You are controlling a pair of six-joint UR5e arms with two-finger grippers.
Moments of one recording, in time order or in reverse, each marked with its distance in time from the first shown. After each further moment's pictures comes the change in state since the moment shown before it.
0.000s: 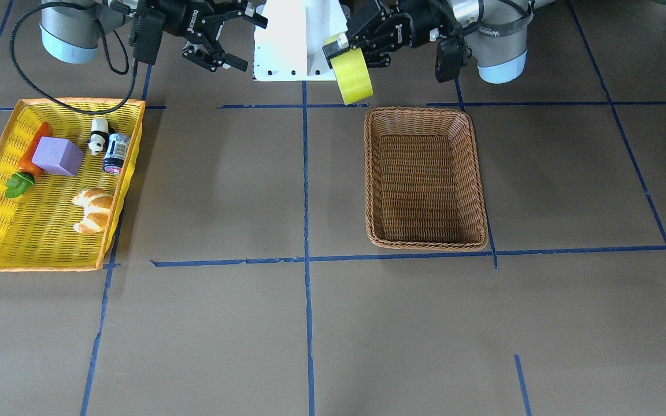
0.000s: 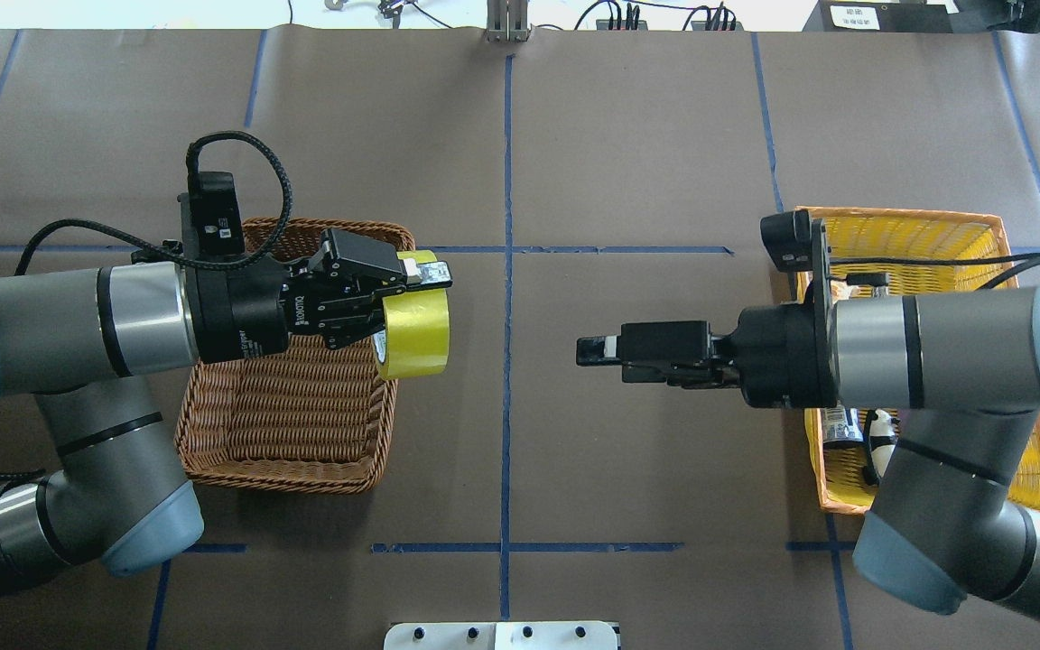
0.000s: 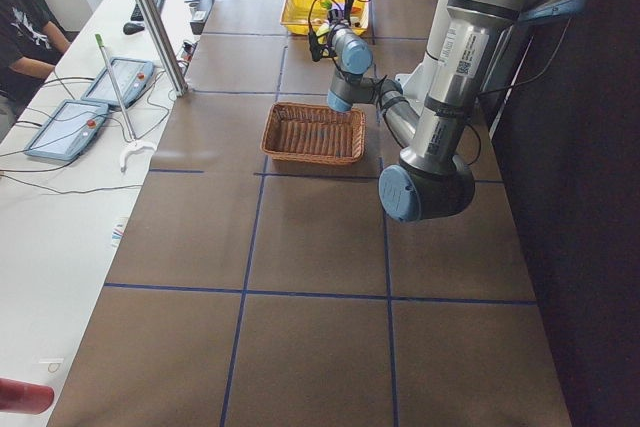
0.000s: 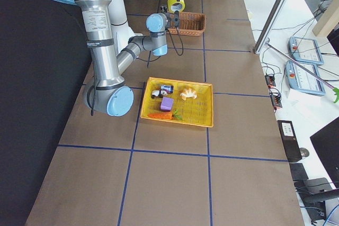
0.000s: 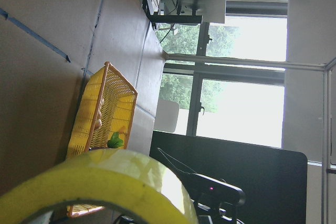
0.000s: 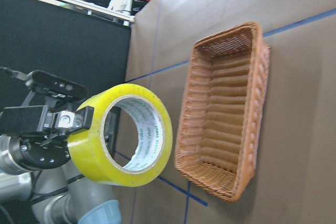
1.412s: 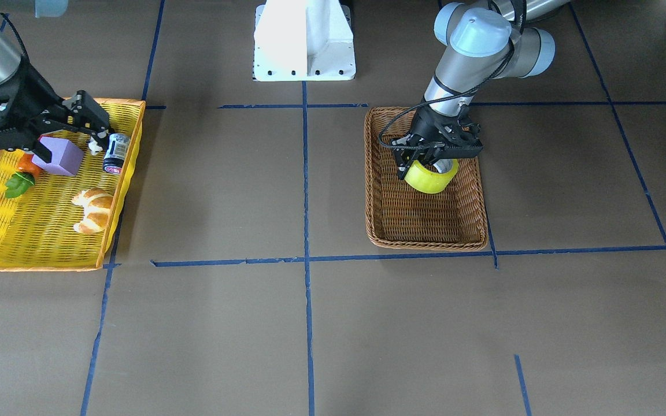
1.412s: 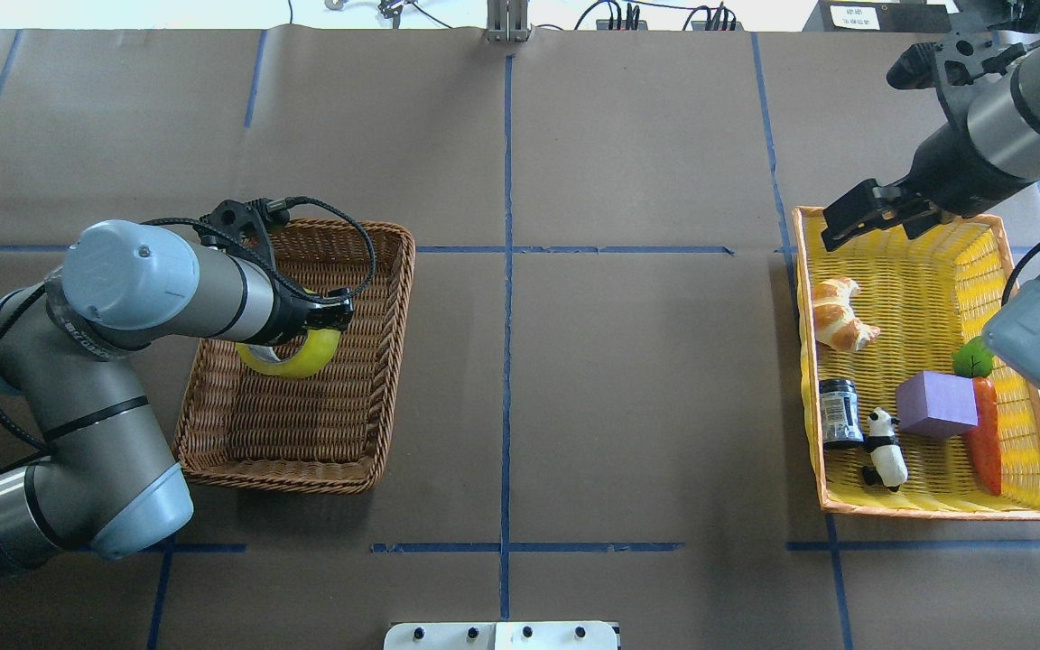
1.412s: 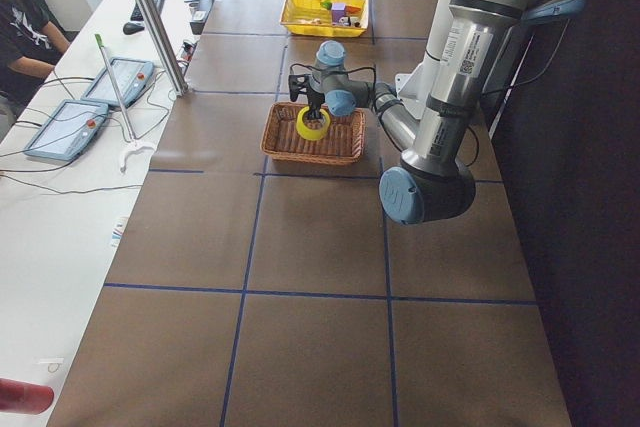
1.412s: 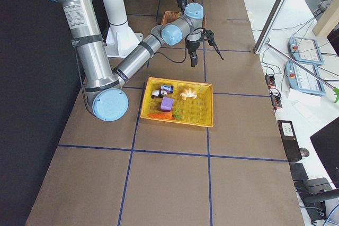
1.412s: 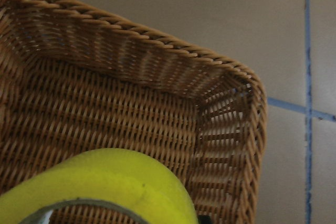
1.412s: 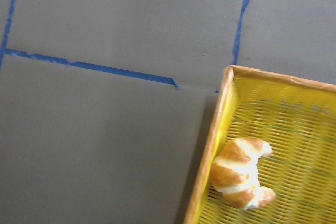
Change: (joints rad) left arm -0.007 0.012 0.001 1.024 -0.037 0.565; right arm 0.444 0.046 0.054 -1.291 0.223 -1.064
